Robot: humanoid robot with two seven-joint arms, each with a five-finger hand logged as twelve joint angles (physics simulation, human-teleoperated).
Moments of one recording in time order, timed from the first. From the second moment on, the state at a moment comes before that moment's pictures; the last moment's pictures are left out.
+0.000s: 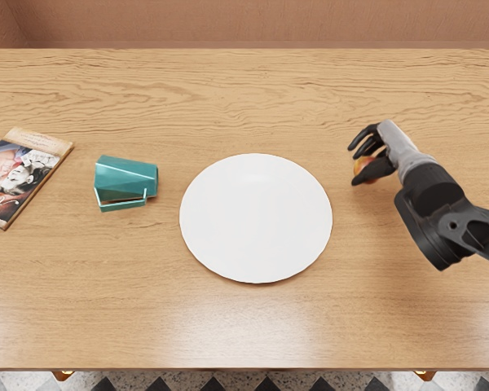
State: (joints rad) left arm -0.04 0.00 -0.03 -0.20 0.02 0.12 0.06; right arm 0.87 -0.62 0.30 1.57 -1.07 -0.61 -0.61
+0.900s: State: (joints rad) left arm -0.04 0.00 -0.03 -0.20 0.02 0.12 0.06; right arm 0.87 -0.39 0.32 1.61 -1.07 -0.61 -0.61
